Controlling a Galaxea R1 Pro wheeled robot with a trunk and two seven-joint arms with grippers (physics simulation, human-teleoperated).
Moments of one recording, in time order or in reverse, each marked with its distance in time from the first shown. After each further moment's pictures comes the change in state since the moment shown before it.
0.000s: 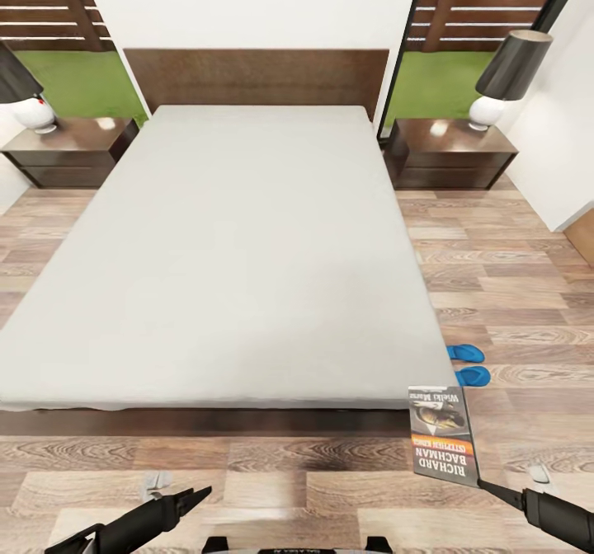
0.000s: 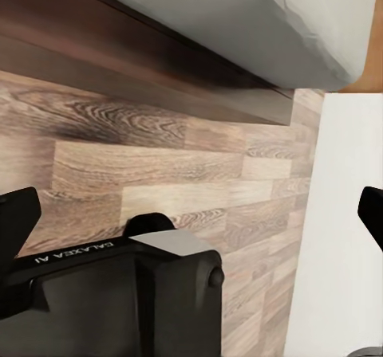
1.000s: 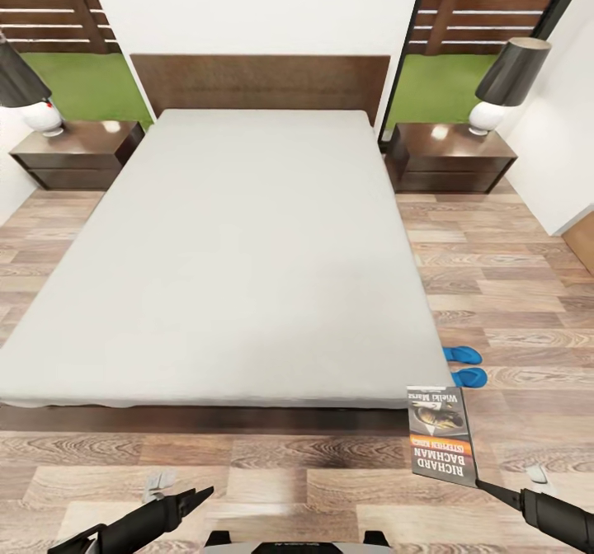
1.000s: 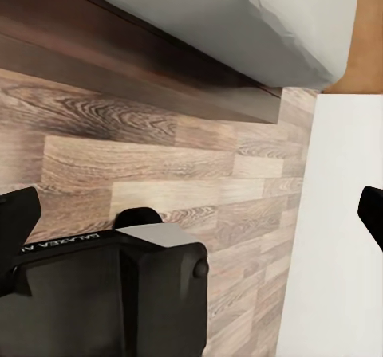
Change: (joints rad) left arm 0.000 -0.007 -0.001 0.001 0.000 0.000 0.002; right arm 0.000 0.006 0.000 0.002 -0.001 -0.002 -0.001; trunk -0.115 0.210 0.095
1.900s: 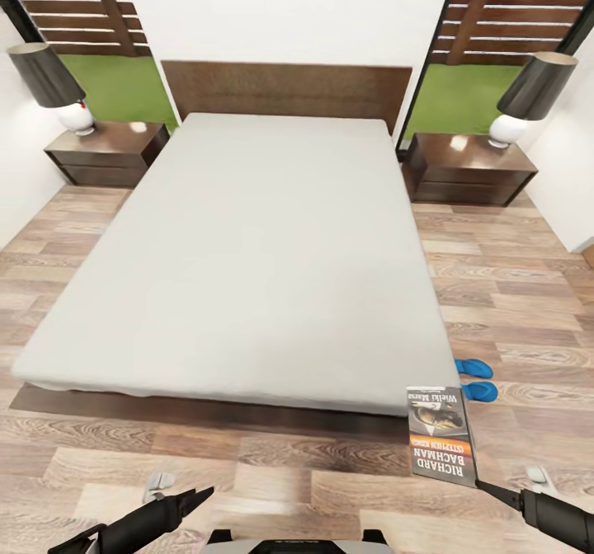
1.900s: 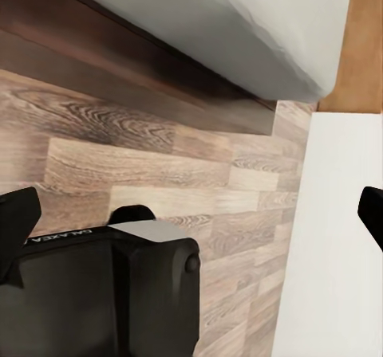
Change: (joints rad) left arm 0.000 0.000 -0.003 0.000 0.001 0.000 0.002; right arm 0.000 0.001 0.001 0.000 0.001 -0.002 -0.001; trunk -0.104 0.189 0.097
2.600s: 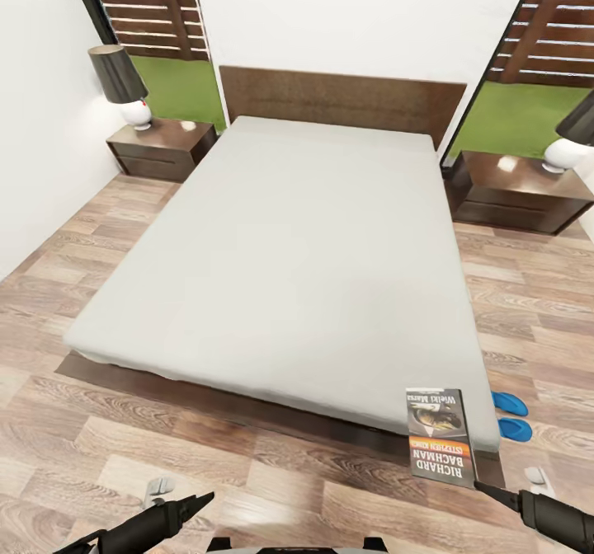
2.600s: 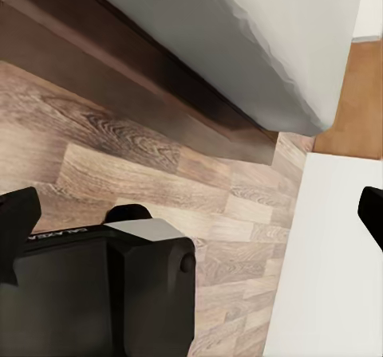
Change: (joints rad) left arm 0.000 -0.001 0.000 0.029 0.000 -0.001 0.002; right arm 0.000 0.005 0.004 0.003 0.002 -0.007 -0.013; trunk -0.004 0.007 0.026
